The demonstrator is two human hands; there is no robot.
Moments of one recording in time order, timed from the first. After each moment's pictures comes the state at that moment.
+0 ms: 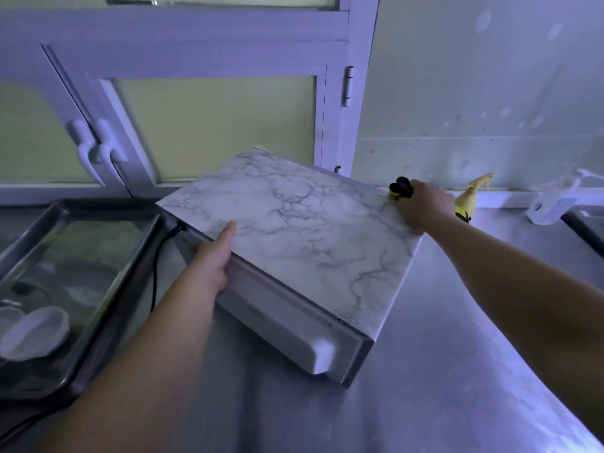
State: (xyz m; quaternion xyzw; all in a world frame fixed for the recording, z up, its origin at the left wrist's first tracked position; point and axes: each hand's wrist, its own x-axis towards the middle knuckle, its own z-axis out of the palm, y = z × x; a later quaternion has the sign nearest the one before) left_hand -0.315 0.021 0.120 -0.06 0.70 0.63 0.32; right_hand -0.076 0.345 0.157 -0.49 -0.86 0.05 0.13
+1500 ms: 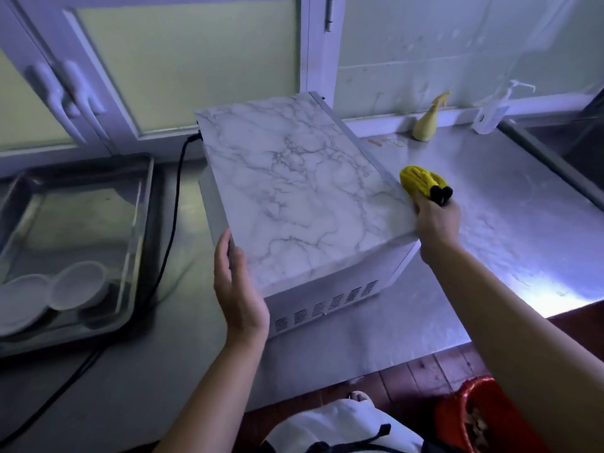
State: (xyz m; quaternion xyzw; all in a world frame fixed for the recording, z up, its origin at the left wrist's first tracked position) left_hand -0.195 -0.203 0.093 0.18 0.58 0.78 0.15; right_hand -0.005 0.021 0.129 -0.52 -0.46 0.50 0.52
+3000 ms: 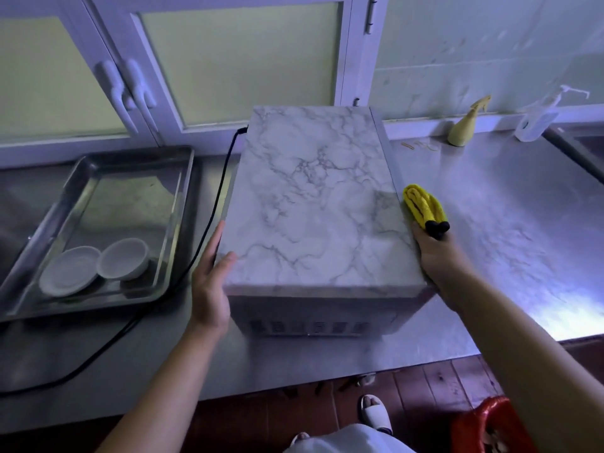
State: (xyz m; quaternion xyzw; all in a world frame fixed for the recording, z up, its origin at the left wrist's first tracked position) left_hand -0.268 -0.272 0.069 0.30 0.58 0.72 0.22; right_hand -0.007 -0.056 0.124 -0.43 -0.62 0.54 0.37
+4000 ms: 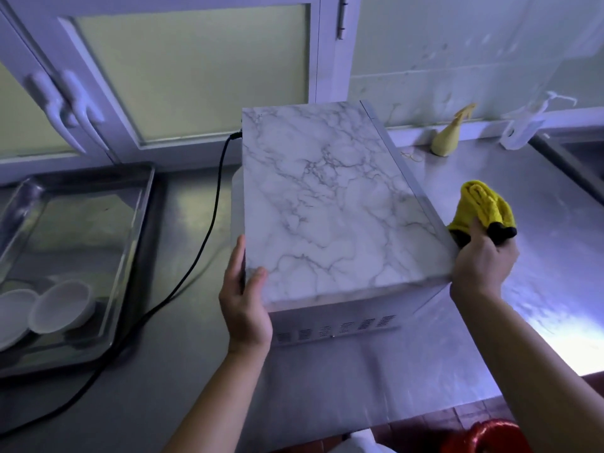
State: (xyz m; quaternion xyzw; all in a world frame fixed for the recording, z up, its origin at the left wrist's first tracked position) left_hand -0.200 -0.131 0.077 0.21 0.54 0.80 0.16; right_hand 0.014 0.064 0.128 -0.50 -0.36 0.45 0.65
